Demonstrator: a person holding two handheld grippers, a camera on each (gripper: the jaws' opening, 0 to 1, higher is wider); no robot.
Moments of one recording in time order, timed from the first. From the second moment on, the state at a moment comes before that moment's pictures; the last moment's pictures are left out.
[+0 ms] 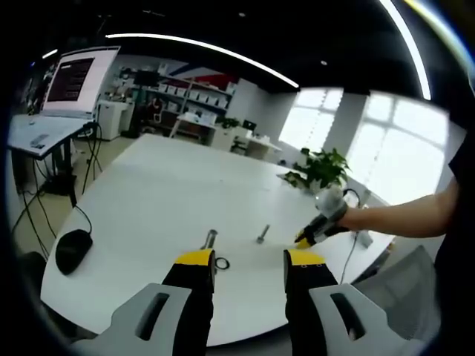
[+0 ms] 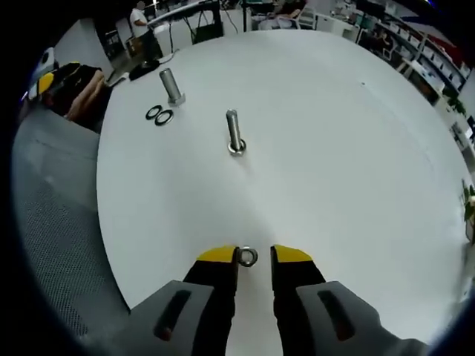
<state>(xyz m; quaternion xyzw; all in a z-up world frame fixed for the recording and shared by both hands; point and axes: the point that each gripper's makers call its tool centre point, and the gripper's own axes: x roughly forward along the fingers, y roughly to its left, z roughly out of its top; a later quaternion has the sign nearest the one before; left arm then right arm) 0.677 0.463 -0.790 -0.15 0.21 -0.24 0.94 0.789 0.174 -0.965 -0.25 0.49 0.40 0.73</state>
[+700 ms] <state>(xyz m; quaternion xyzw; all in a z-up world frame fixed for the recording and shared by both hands) 0.677 0.463 -0.790 -0.15 0.21 -0.24 0.94 0.791 0.172 -0.966 -0.26 0.49 0.40 0.73</state>
